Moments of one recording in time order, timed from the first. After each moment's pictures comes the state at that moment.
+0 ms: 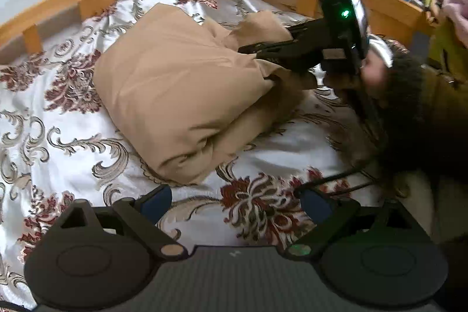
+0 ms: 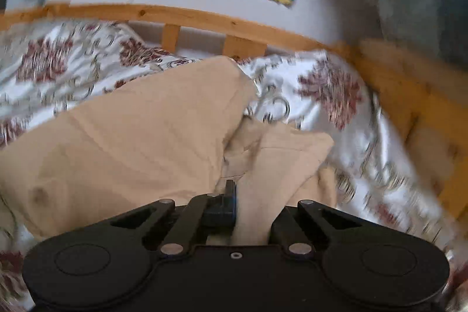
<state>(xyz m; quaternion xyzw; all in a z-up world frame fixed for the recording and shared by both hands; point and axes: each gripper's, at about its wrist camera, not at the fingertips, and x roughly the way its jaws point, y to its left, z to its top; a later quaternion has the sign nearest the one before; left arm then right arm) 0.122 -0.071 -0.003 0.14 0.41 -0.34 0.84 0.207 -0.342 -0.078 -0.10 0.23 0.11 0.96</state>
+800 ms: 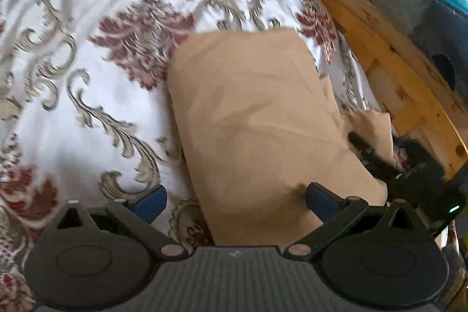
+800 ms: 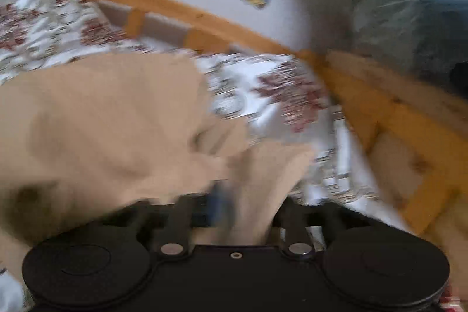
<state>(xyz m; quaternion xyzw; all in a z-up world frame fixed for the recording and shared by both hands) 0.253 -0.042 -0.052 -0.15 0.45 -0.21 0.86 0.222 -0.352 -0.092 -0.19 0.17 -0.01 0.97</state>
